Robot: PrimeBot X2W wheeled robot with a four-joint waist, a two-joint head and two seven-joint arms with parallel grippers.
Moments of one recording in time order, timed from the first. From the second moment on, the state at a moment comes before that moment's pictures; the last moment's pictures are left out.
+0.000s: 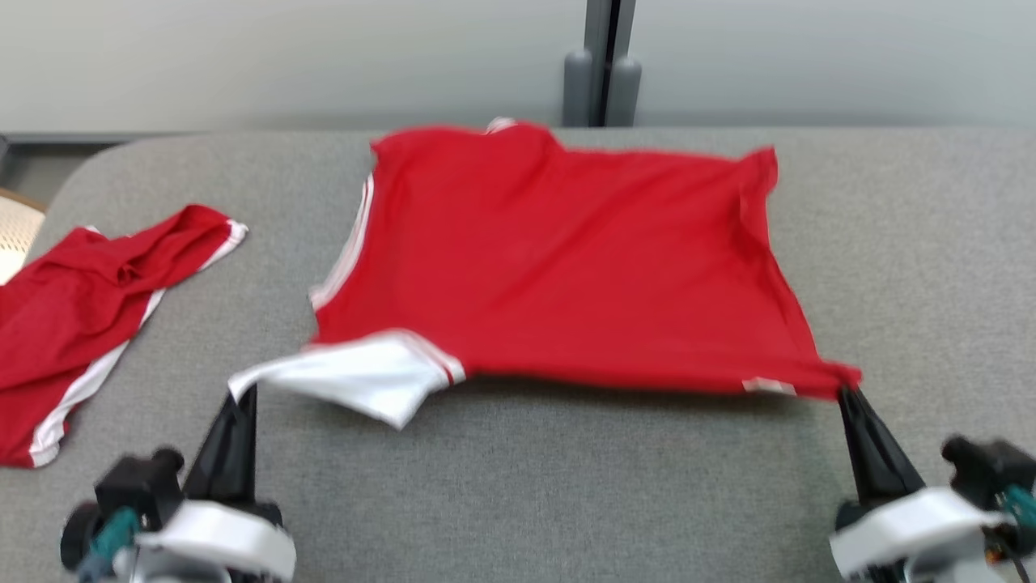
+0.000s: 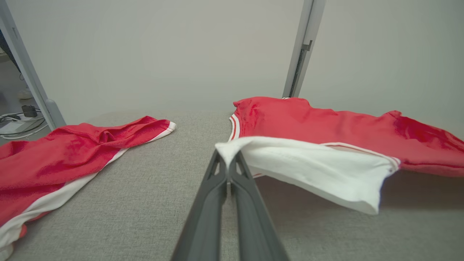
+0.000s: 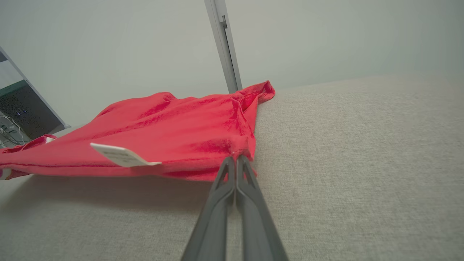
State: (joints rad) left arm -0.16 0.21 -0.12 0.34 -0.37 -0.05 -0.26; right arm -0.21 -0.26 0.27 0.48 0.51 0.13 -0.26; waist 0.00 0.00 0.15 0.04
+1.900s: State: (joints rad) left arm 0.00 0.23 -0.12 0.04 -0.34 0.08 -0.26; right arm 0.00 -0.19 0.08 0.08 0.27 0.13 -0.23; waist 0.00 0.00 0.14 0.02
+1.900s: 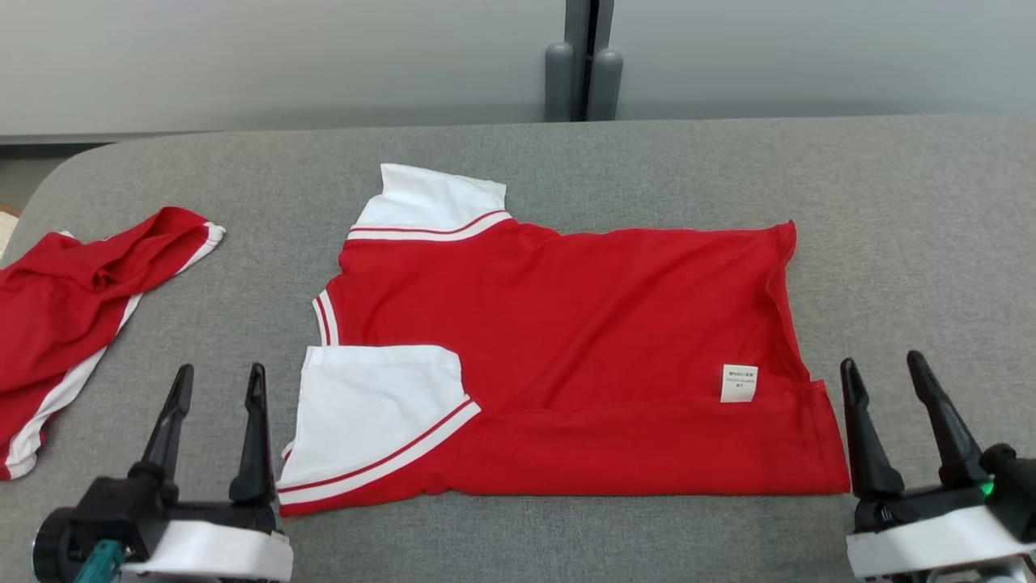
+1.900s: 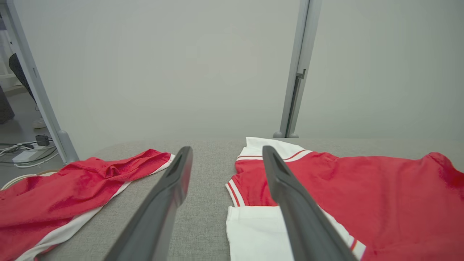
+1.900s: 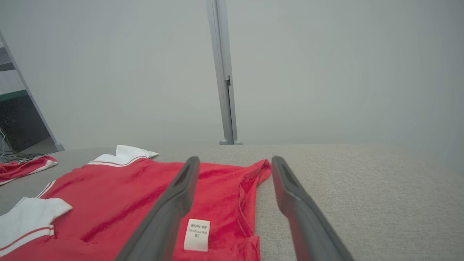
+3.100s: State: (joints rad) left arm 0.03 0.18 -0.19 0.33 -0.47 -0.03 -0.18; right arm 0.06 -0.13 0.07 0.31 0.31 0.13 -0.17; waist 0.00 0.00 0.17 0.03
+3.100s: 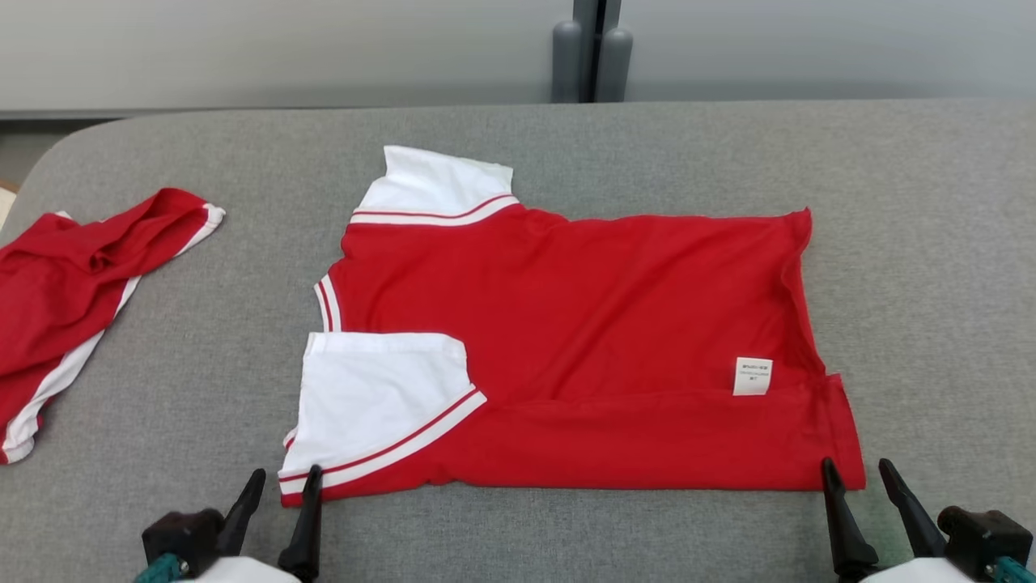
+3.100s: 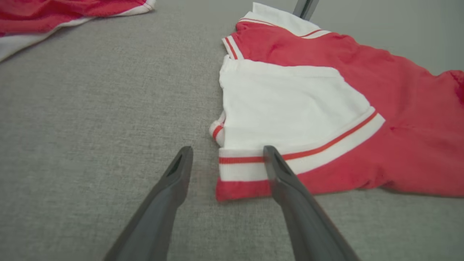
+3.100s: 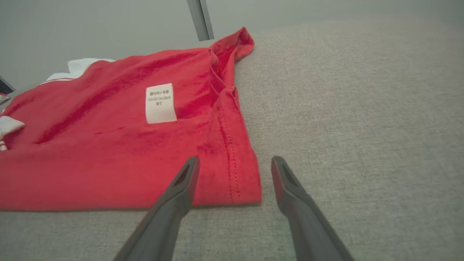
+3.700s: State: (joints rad) left arm -0.11 0.19 -0.25 0.49 -0.52 -0.11 -0.16; right arm -0.06 -0.16 0.14 0.49 0.35 0.13 -0.20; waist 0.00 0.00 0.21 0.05
